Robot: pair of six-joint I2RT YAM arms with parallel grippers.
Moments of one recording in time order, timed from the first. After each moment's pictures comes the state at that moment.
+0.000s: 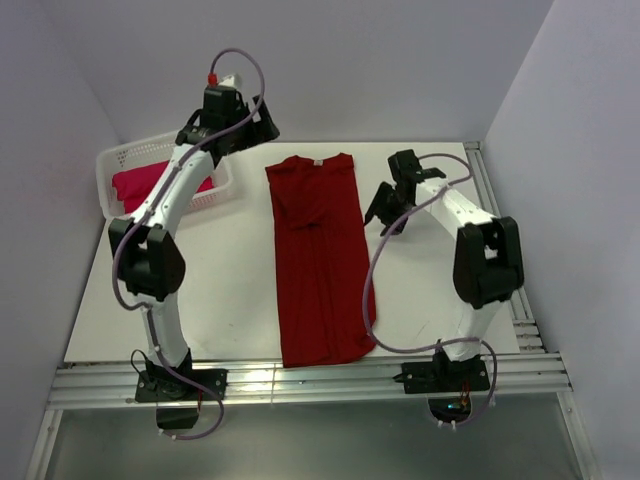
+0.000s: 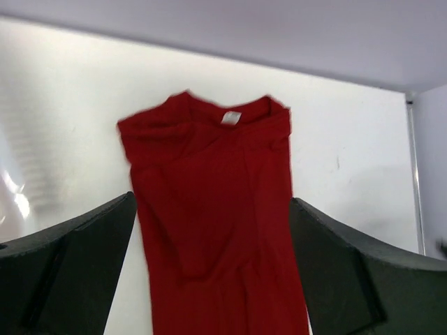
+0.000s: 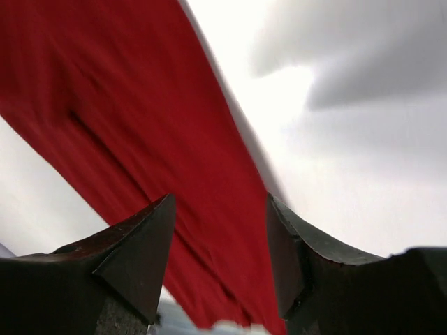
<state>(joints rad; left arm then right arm) -0.30 2.03 2.06 -0.51 0.05 -0.51 0.24 1.71 1.29 -0.79 -0.14 0.75</state>
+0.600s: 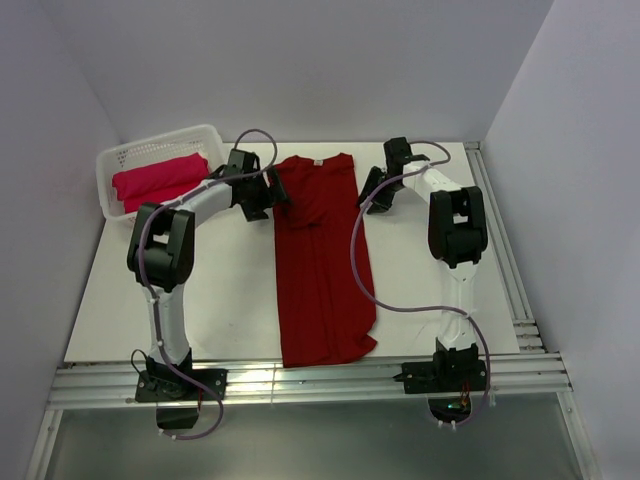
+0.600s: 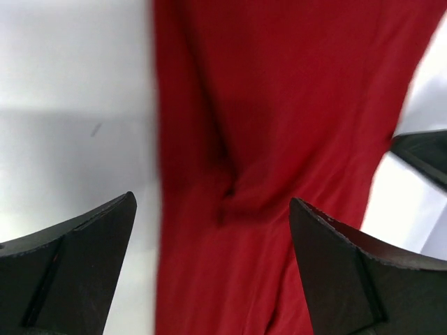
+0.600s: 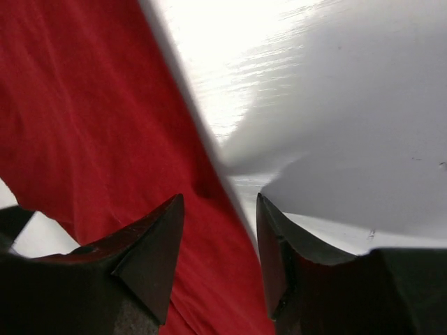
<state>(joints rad) -0.30 2.04 1.47 -0.34 0.25 -0.70 0.16 2.25 1.75 -0.64 -0.30 0.62</state>
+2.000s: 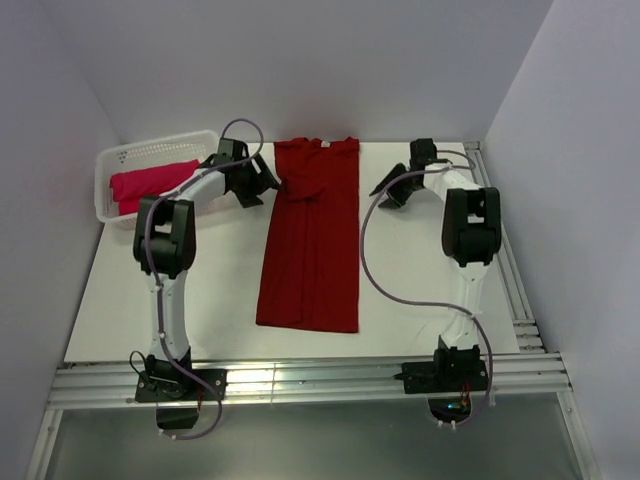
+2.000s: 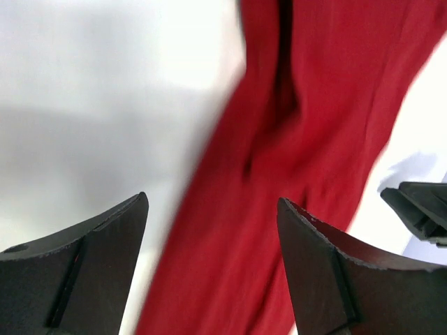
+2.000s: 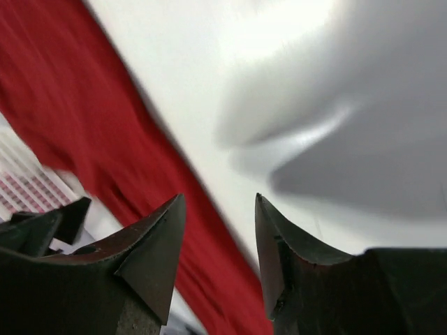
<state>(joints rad) -0.21 2.26 1.75 -0.34 0.28 -0.75 0.03 2.29 1.77 -0.51 -0.41 0.85</state>
